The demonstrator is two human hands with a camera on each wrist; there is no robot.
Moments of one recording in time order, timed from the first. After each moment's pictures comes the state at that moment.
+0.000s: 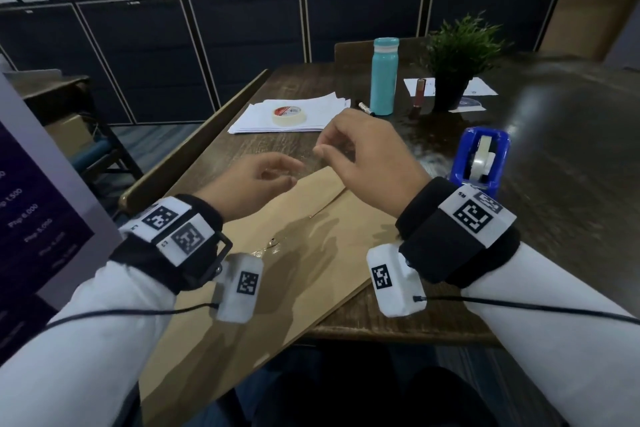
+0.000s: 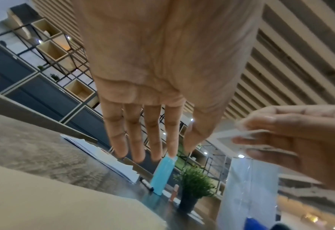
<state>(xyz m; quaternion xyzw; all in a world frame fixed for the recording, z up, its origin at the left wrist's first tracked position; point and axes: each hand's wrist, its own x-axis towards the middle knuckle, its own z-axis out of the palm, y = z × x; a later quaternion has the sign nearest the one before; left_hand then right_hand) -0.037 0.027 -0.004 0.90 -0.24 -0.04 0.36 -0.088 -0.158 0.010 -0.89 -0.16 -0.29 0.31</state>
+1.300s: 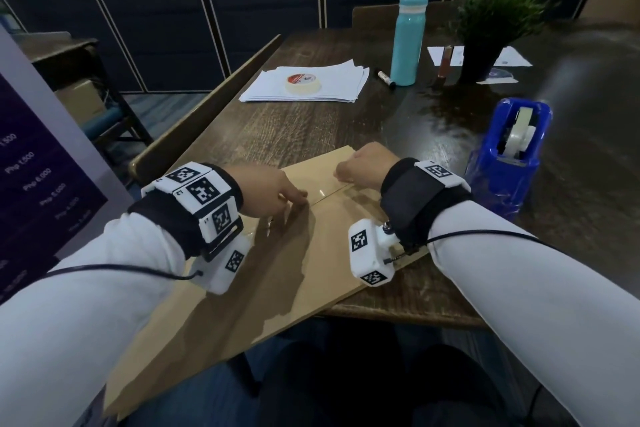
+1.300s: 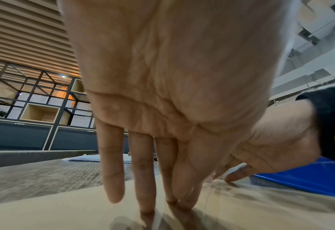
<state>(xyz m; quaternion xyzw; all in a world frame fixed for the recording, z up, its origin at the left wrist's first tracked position) -0.013 0.033 -0.032 0.93 -0.27 -0.21 -0.09 -0.028 -0.148 -0.050 -0.89 0.12 0.06 0.43</state>
